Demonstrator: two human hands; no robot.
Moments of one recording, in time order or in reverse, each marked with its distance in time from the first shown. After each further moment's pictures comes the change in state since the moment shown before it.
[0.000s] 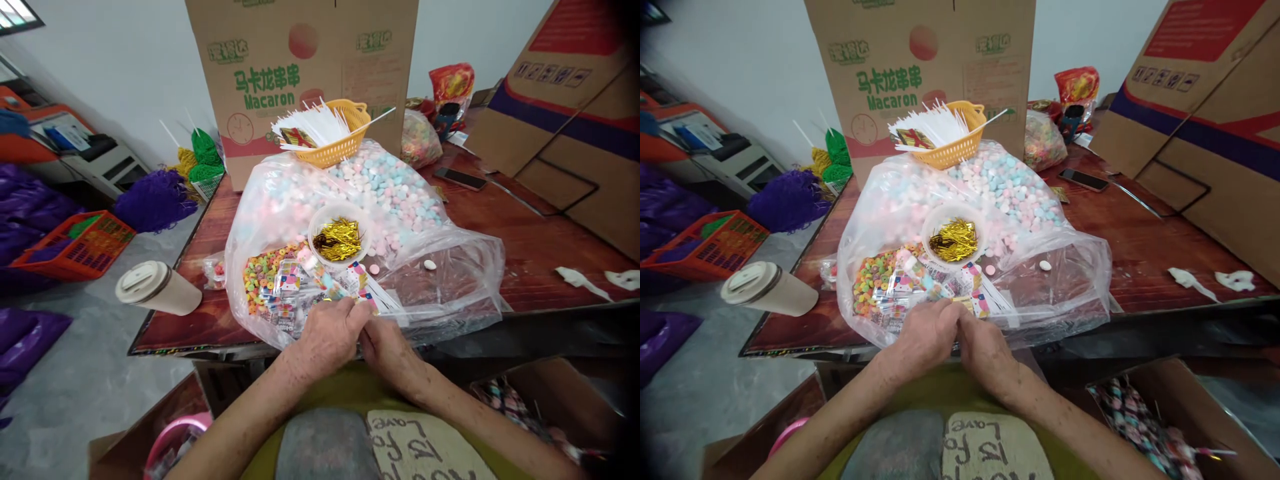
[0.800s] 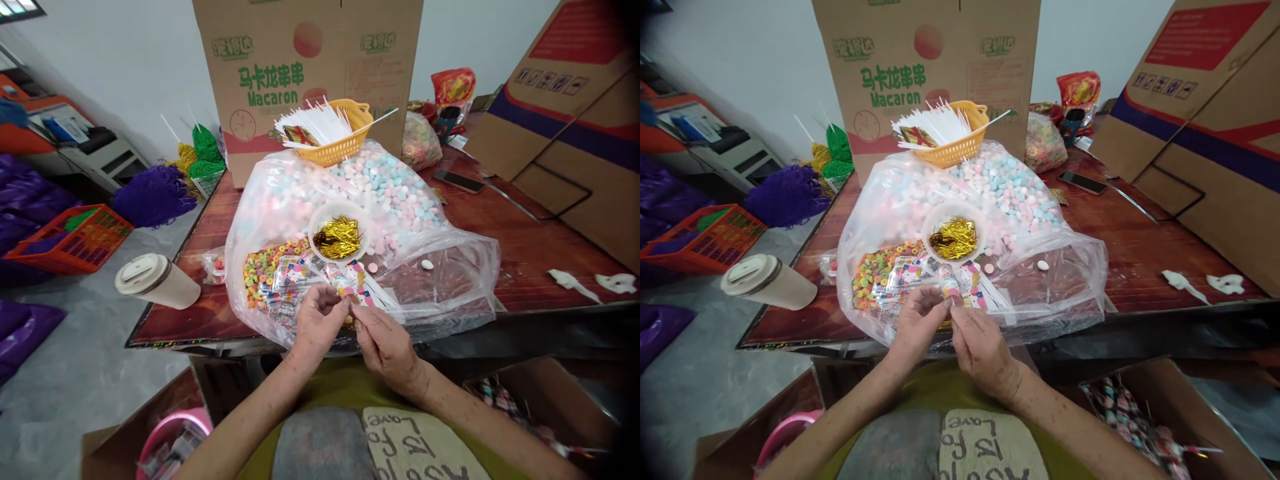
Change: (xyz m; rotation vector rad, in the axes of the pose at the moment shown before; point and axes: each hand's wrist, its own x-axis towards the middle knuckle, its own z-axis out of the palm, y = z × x) left_hand -0.005 0.005 0.029 -1.344 0.370 -1.017; right_hand -0.002 -0.011 -0.005 0.009 0.394 -0.437
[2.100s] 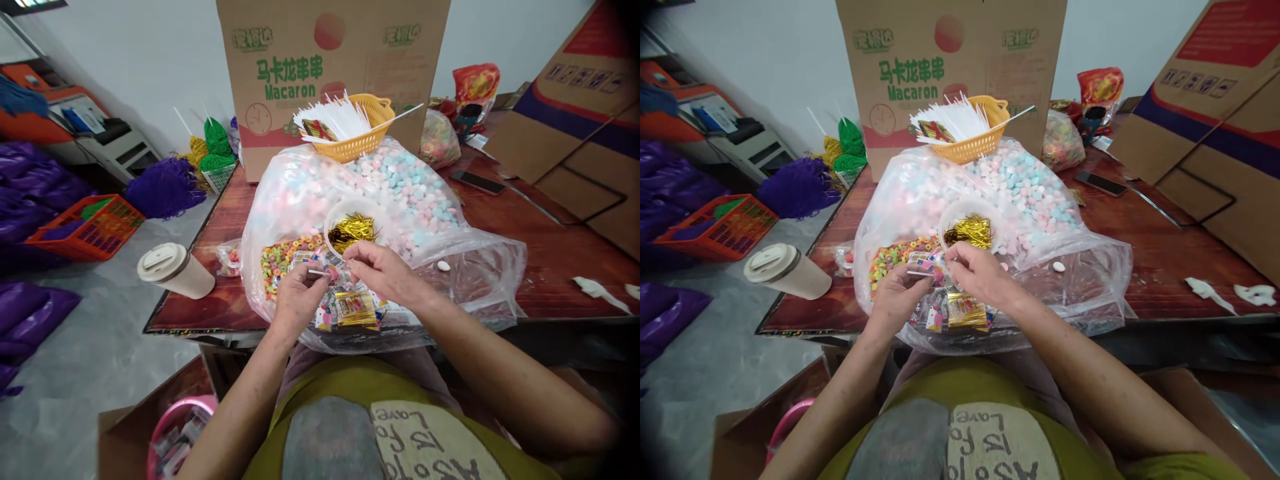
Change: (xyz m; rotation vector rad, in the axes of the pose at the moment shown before) left_hand 0.025 0.043 -0.049 0.248 0.024 0.083; right_hand 0.106 0.025 0.003 0.438 -0.431 0.585
